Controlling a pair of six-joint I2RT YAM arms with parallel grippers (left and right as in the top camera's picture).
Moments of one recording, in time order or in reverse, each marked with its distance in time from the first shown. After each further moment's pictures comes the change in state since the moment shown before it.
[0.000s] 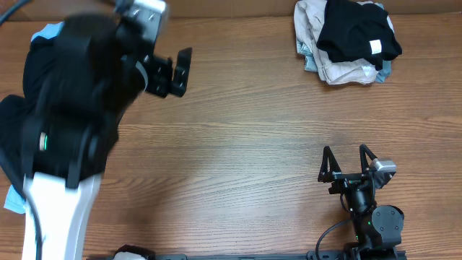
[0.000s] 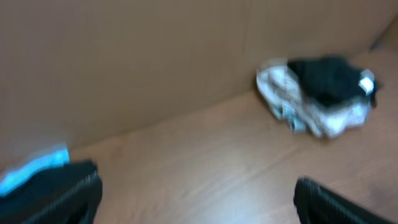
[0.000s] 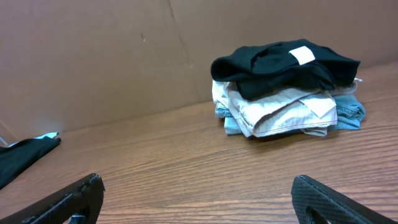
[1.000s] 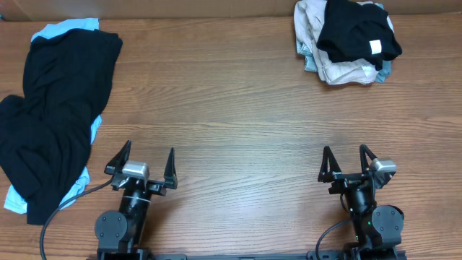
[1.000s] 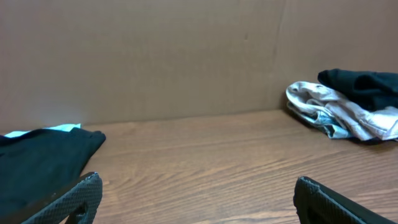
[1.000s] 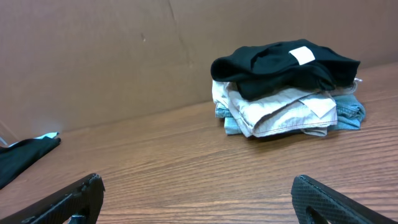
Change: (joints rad) left arm 0.210 -1.165 -1.723 1.016 0.085 -0.098; right arm 0.000 0.000 0.000 -0.001 0.000 0.000
